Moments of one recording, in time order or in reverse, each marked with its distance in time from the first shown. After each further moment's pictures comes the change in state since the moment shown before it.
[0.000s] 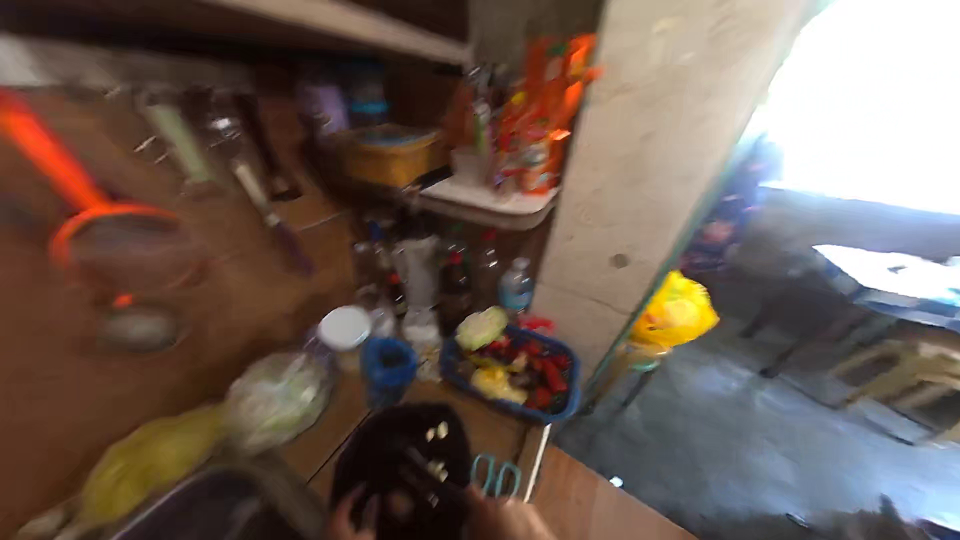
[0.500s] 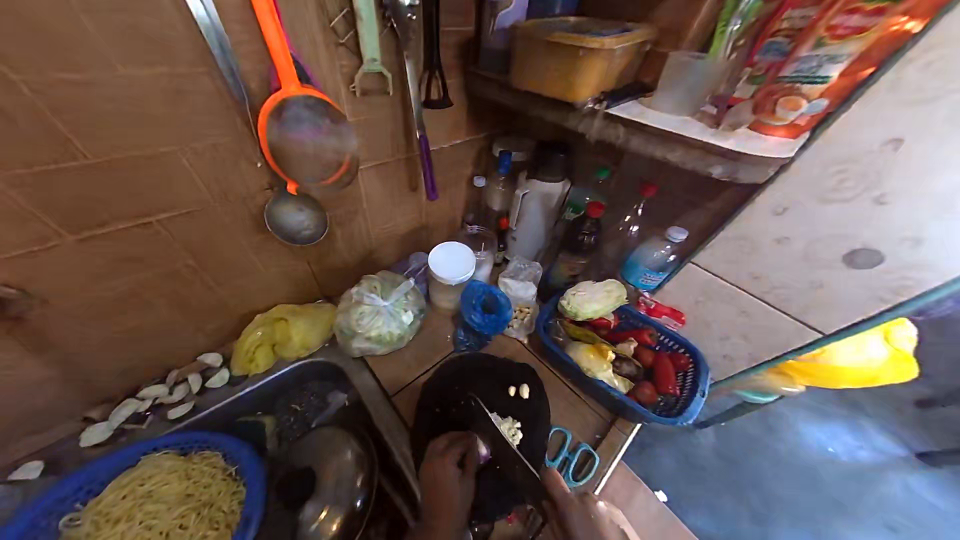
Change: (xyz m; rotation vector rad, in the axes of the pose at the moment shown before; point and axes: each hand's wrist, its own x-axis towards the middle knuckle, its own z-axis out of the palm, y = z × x) left_hand -0.016 -0.009 0.036 -0.106 0.172 0.187; right_hand -0.011 -0.027 -0.003 -0.174 -0.122 -0.023
